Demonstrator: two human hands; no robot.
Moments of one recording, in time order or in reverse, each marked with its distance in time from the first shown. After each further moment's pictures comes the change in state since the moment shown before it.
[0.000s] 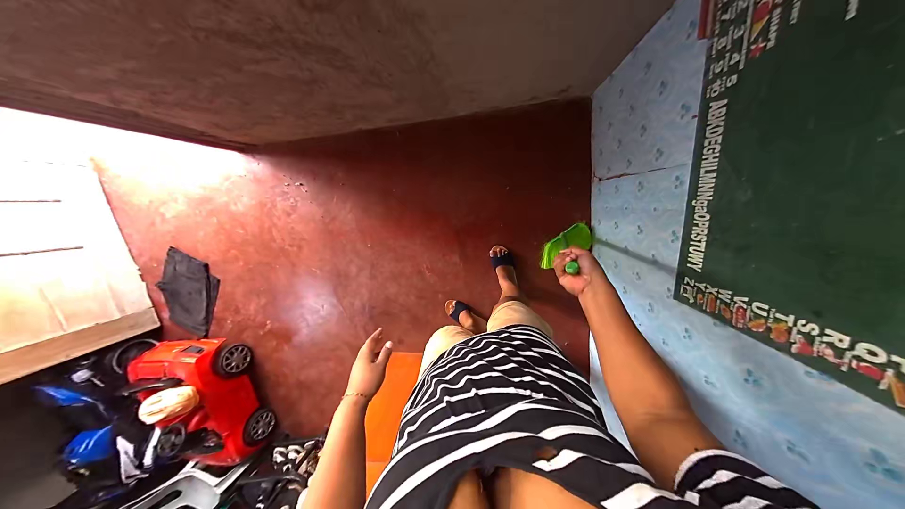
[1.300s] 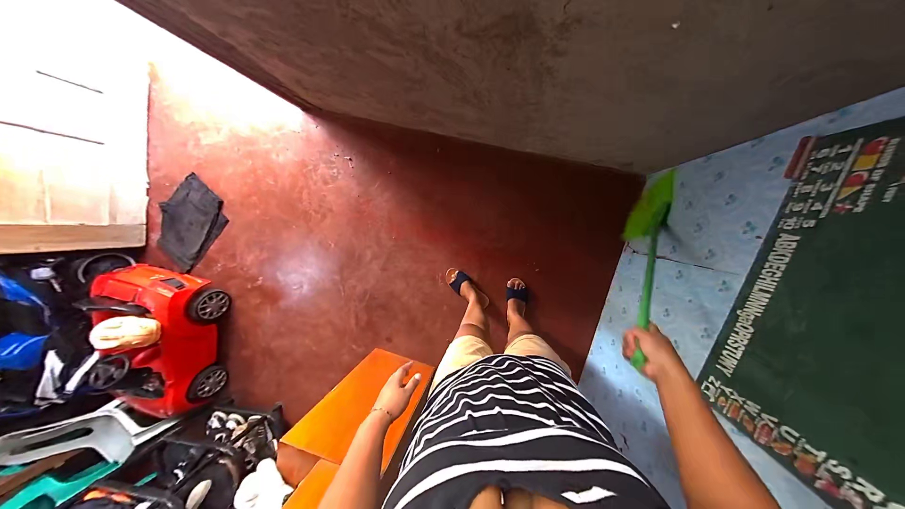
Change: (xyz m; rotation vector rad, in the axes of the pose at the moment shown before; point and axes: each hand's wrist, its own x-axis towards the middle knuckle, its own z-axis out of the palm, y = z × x) left_hand 0.012 -0.073 0.028 -0.131 -0.194 -0.212; right_hand -0.037 -0.015 0.011 -1.206 0.185 -0.288
